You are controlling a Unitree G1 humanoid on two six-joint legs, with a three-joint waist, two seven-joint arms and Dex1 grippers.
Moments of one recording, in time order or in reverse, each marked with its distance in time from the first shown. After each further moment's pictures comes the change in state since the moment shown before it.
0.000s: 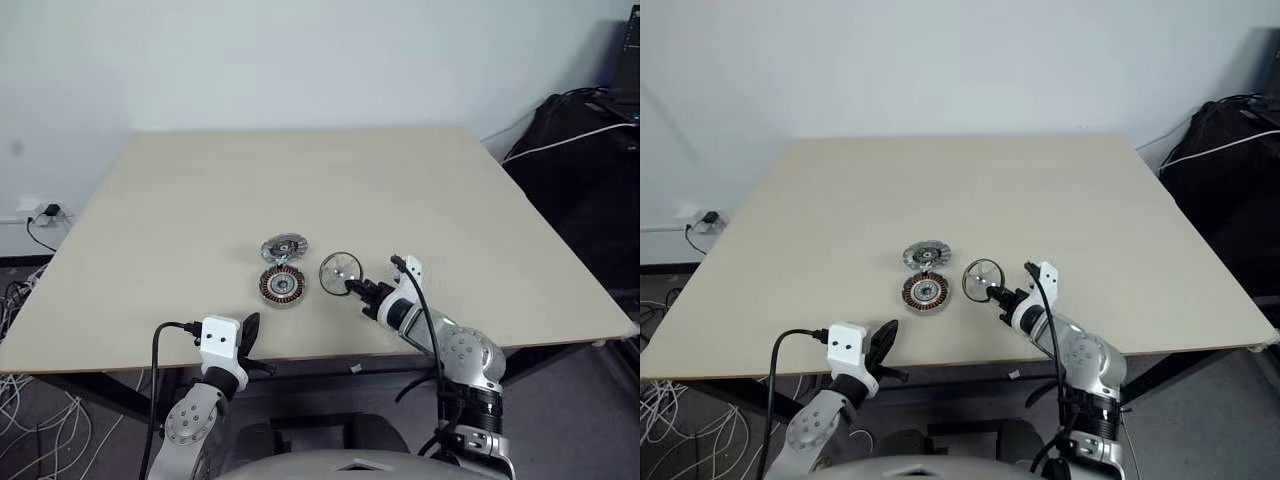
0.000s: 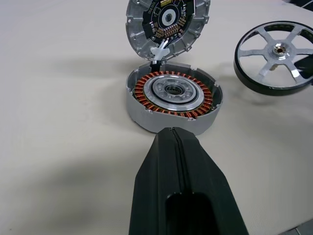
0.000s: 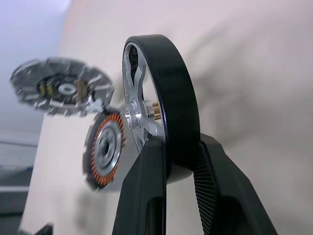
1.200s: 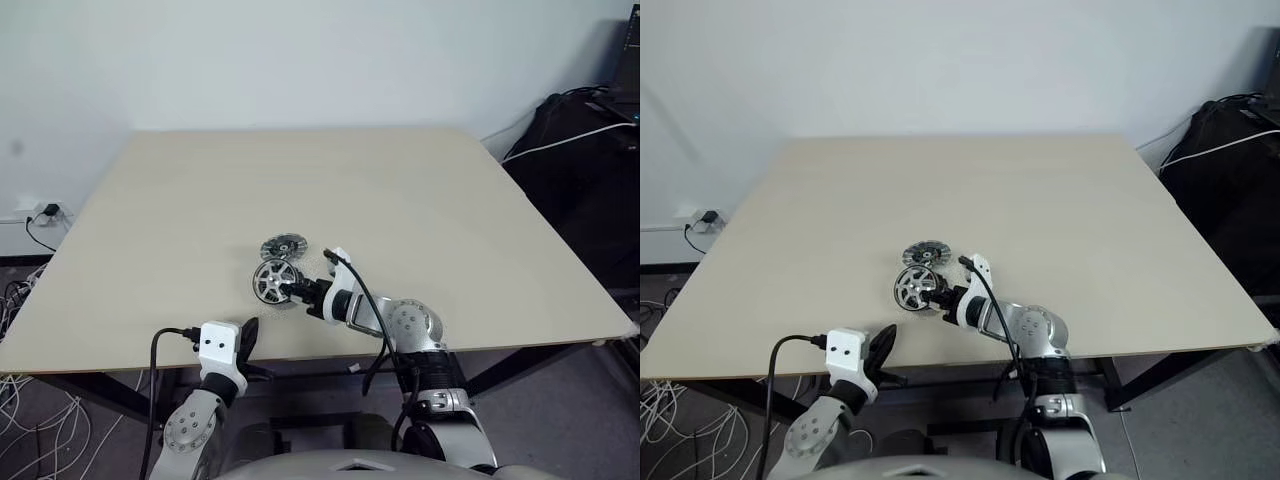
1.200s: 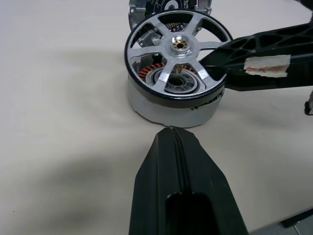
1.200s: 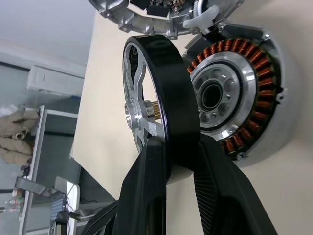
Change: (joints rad) left arm 0.035 -0.009 -0.004 -0.005 0.000 -0.015 0.004; right arm -0.204 0.061 0.235 0.317 0.048 -0.058 0.032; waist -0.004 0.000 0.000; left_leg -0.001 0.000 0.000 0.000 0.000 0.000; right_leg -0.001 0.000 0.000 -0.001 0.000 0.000
